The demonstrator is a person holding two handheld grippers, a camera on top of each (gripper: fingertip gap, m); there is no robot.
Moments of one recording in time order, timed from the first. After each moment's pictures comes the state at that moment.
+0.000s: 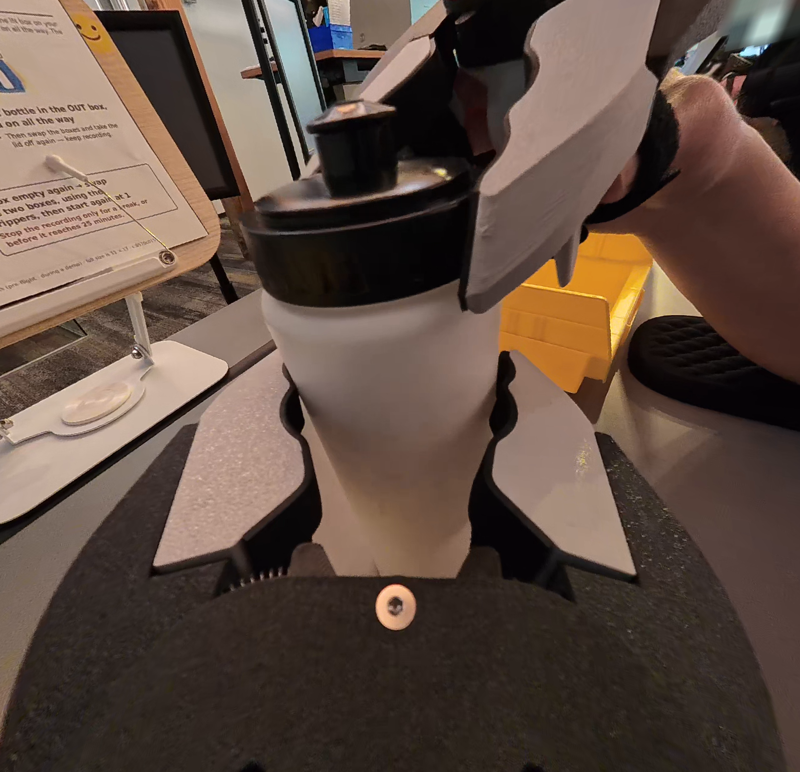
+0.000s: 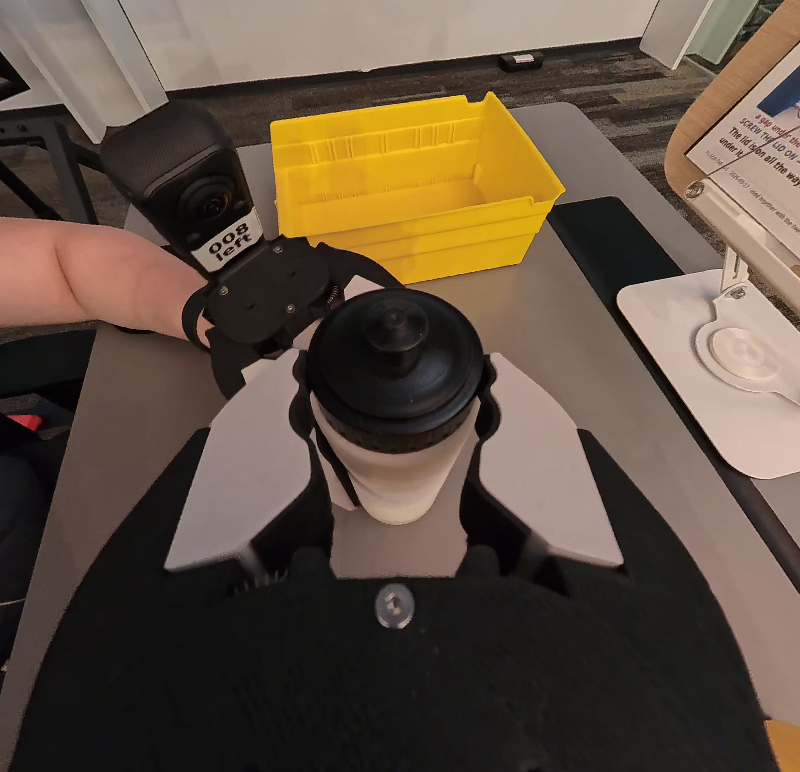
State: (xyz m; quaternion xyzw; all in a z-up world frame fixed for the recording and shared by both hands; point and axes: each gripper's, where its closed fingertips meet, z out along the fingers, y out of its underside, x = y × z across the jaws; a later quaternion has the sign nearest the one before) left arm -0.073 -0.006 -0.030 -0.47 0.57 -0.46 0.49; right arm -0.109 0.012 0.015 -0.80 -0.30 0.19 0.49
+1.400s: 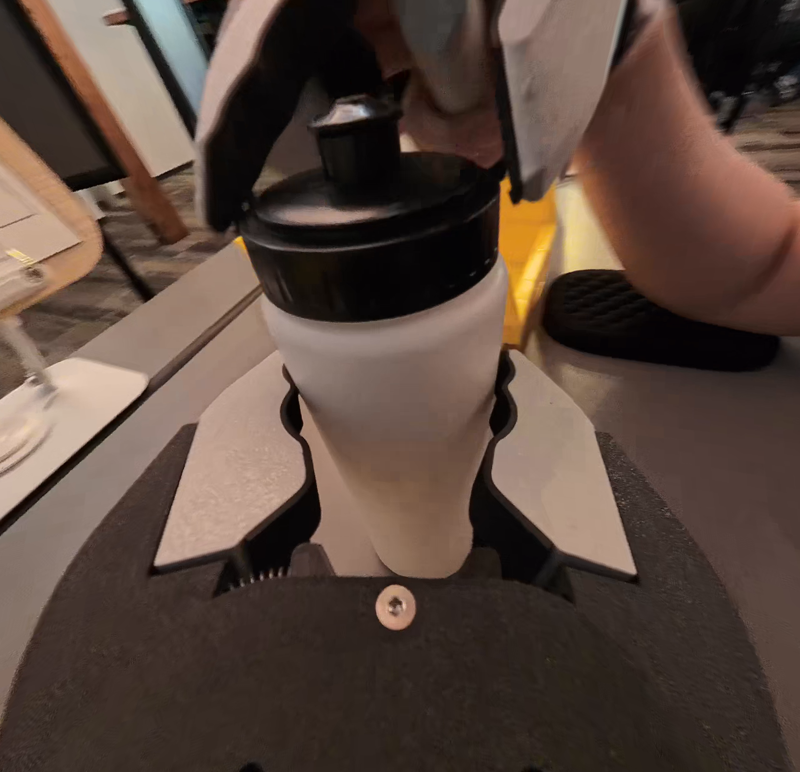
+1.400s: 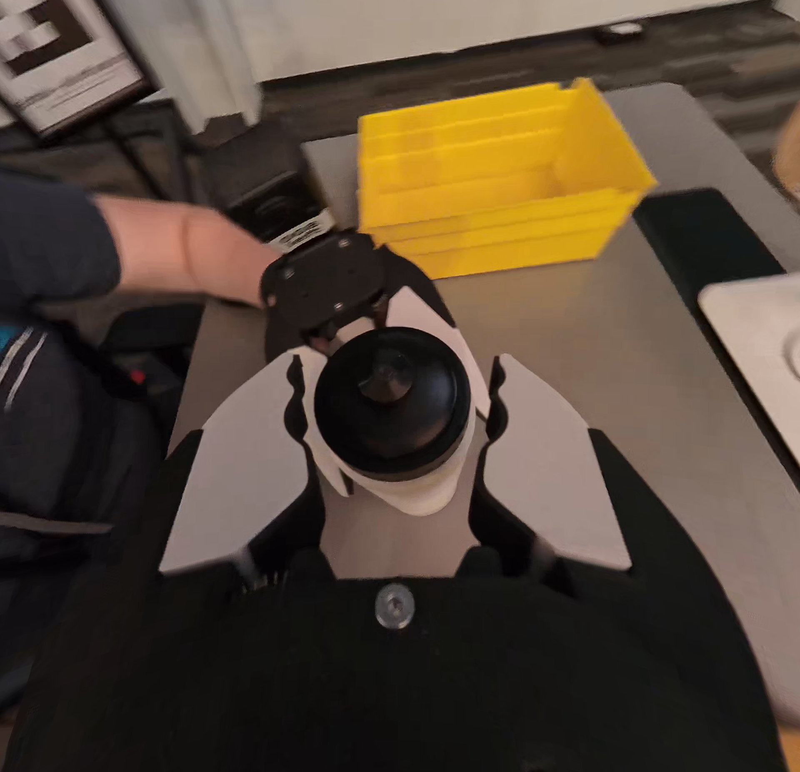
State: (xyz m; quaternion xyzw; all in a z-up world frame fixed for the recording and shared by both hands) left arm -0.081 -0.050 -0.034 -0.44 0.65 -0.46 0.42; right arm -0.118 -0.029 0.034 -0.79 -0.33 0.25 0.45
